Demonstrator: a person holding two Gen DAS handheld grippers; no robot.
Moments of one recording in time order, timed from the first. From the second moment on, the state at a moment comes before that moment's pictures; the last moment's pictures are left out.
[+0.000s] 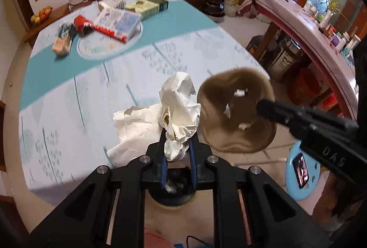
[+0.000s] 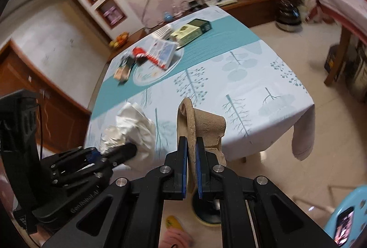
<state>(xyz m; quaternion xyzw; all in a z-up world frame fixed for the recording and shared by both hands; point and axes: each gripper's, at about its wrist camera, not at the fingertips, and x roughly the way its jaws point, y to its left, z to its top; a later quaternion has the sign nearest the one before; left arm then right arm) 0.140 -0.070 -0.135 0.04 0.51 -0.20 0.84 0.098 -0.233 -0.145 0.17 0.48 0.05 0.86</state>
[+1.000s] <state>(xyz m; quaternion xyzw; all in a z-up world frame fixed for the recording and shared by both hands) 0.069 -0.068 -0.371 0.10 0.63 -0.18 0.75 0.031 -0.217 -0.384 0.09 0.64 0.02 0.76</state>
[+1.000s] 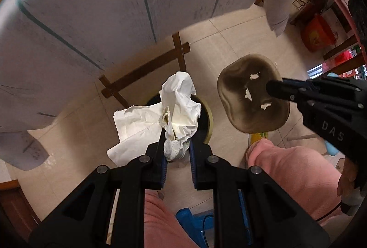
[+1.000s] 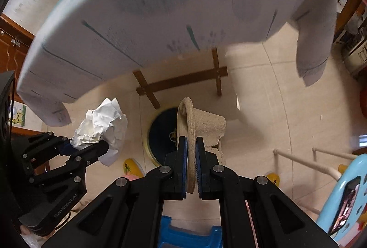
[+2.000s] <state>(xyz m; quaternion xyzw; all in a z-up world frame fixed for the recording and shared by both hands) 0.096 -0.053 -0.573 0.07 0.65 -0.13 0.75 0.051 -0.191 -0.635 0.12 0.67 0.07 0.73</state>
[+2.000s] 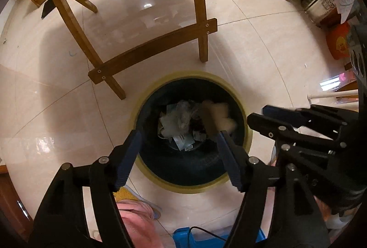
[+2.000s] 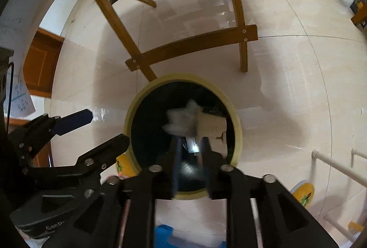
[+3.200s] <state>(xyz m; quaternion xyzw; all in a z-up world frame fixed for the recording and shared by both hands) 0.081 -0.057 -0.271 0.08 0.57 -0.19 0.79 0.033 -0.218 -0.375 0.15 0.62 0.04 0.77</state>
